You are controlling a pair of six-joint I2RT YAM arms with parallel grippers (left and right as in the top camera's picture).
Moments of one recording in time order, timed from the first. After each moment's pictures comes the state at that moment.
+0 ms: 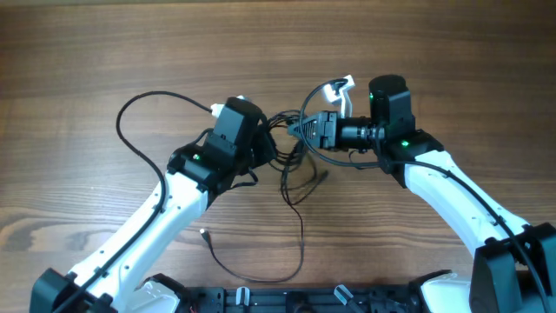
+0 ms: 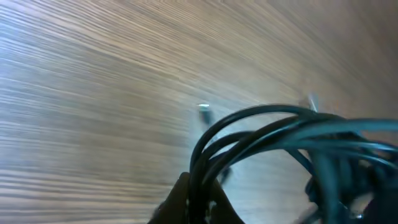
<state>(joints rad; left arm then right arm) -0.52 1.37 0.96 -0.52 0.07 -0.90 0.32 1.51 0.87 -0.01 -0.94 0.65</state>
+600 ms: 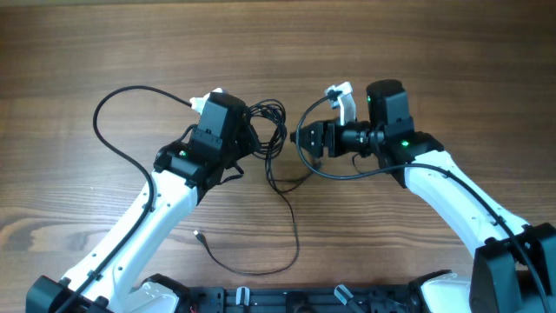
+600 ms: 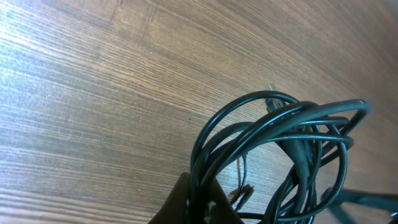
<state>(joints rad) -0.45 1.35 0.96 -0.53 -0.03 -0.82 0.32 1.51 0.87 -0.10 -0.78 0.34</state>
